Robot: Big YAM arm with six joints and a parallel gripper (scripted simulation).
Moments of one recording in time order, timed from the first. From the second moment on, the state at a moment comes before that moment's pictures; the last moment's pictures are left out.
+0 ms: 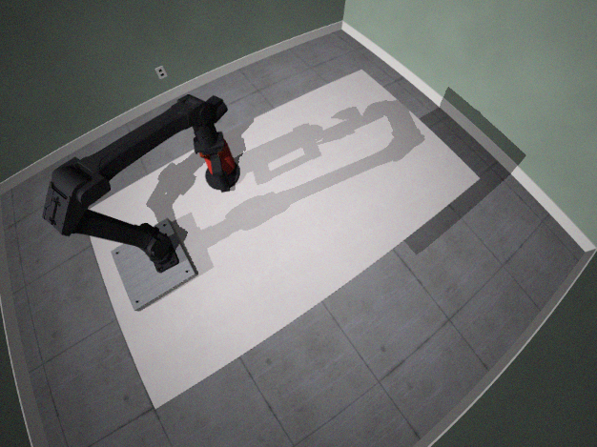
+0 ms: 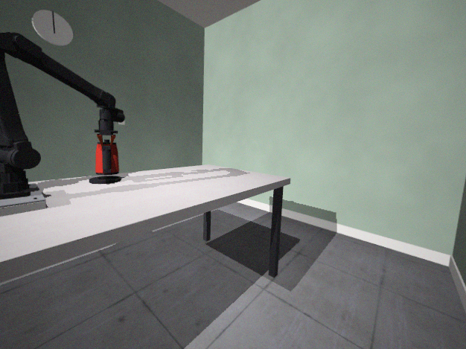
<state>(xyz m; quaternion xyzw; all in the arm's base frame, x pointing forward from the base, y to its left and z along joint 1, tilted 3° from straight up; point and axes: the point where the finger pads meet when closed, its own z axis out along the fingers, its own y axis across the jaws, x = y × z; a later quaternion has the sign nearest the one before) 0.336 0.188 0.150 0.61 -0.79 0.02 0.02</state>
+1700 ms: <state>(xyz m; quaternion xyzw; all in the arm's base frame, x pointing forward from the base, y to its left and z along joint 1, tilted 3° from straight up) 0.335 0.187 0.145 0.61 -0.79 0.02 0.02</state>
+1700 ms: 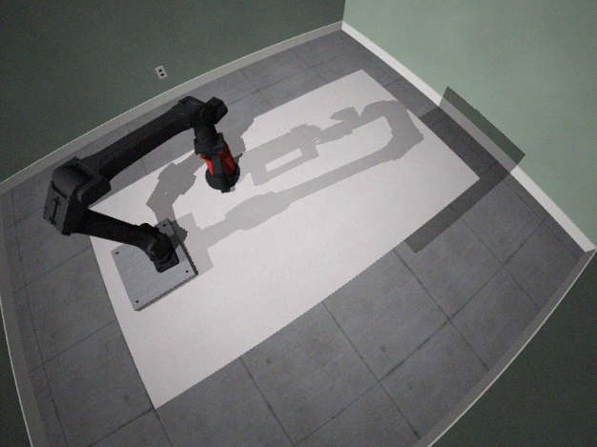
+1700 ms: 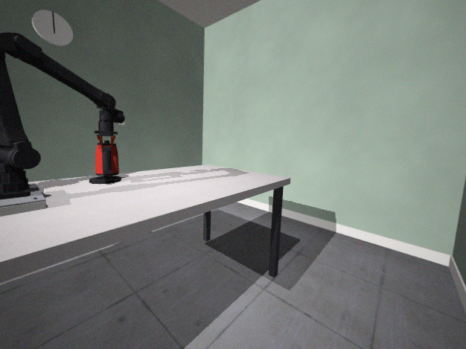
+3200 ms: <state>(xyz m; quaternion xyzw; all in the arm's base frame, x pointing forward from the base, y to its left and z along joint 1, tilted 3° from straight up) 0.336 0.187 0.140 0.61 -0.79 0.02 0.02</state>
